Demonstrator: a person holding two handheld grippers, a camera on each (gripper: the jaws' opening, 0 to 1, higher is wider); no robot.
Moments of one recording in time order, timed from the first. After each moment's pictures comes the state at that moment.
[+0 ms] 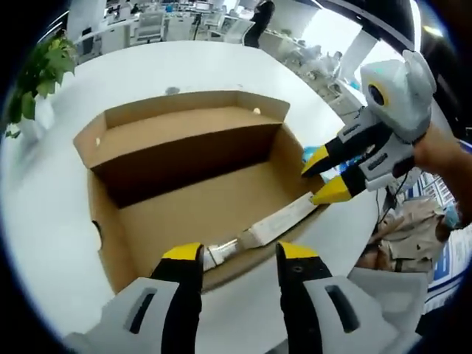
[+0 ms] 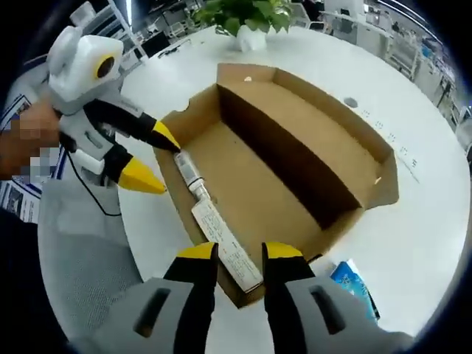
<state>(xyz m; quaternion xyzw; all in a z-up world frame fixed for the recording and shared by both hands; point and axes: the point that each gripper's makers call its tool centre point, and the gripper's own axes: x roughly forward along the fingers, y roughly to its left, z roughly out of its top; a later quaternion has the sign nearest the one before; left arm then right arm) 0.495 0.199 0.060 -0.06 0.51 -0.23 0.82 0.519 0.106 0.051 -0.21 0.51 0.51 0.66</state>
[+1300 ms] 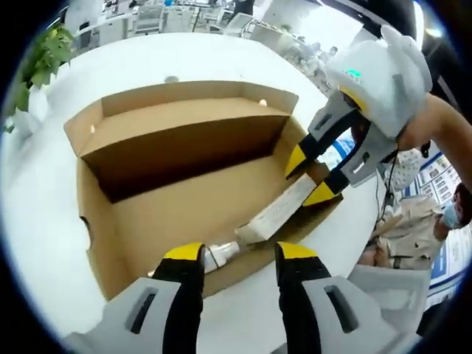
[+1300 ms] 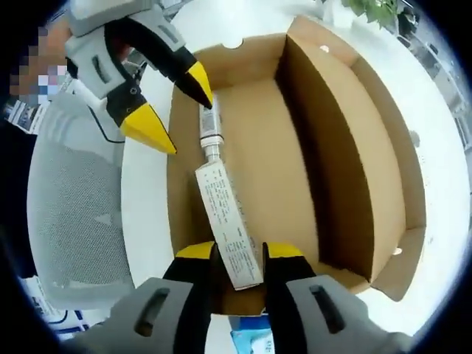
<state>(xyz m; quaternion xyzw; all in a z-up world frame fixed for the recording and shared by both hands) 0.494 0.196 0.045 -0.06 0.53 -0.24 0.81 0.520 0.105 0.020 -0.36 0.49 0.60 0.52</state>
